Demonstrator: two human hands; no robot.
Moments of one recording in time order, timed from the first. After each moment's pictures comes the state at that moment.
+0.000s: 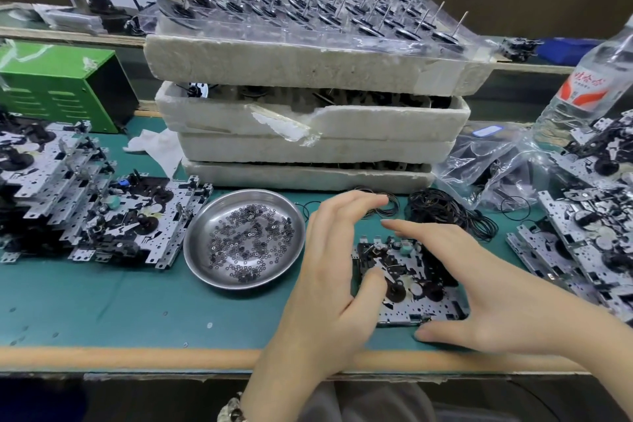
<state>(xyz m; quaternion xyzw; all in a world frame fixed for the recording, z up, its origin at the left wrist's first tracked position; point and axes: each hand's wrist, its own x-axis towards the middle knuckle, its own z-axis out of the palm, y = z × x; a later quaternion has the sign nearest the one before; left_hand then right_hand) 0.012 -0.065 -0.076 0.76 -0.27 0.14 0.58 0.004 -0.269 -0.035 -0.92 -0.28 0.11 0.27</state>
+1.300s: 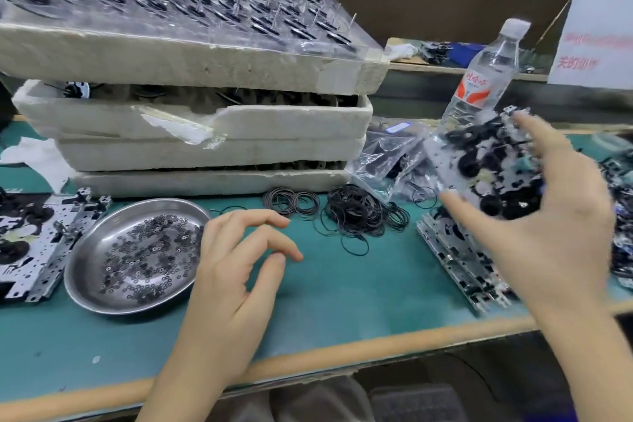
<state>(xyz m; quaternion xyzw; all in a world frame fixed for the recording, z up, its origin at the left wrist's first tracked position) 0.016 -0.069 -0.074 0.81 -0.23 0.16 0.51 -0.033 -0.330 -0.001 -0.89 0.13 -0.41 0.16</state>
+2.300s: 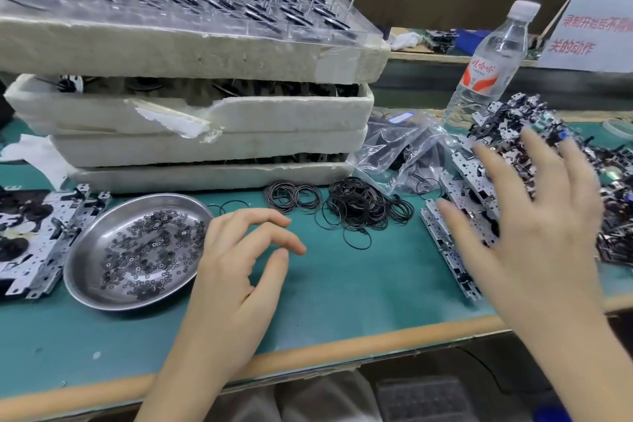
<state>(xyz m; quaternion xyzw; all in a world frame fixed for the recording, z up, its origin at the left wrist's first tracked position) 0.018 -0.069 -0.077 0.83 -0.22 0.14 0.48 -0.037 -0.324 -0.026 -0.92 0.10 -0.38 -0.01</state>
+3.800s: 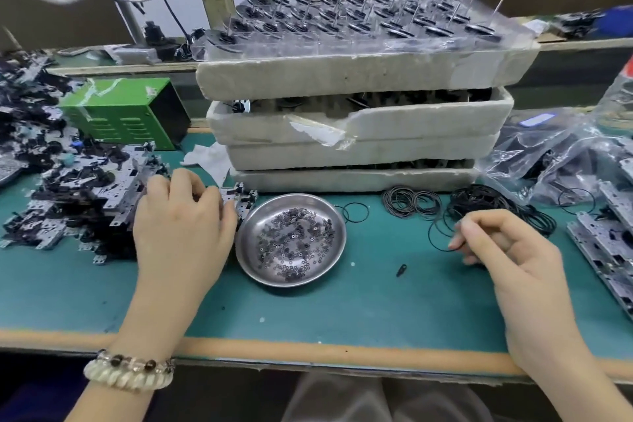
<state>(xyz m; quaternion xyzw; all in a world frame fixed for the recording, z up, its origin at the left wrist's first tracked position) 0.068 0.092 -0.055 0.93 -0.05 0.36 -0.05 0.000 -0.219 -0.072 -0.72 0.01 -0.22 0.66</state>
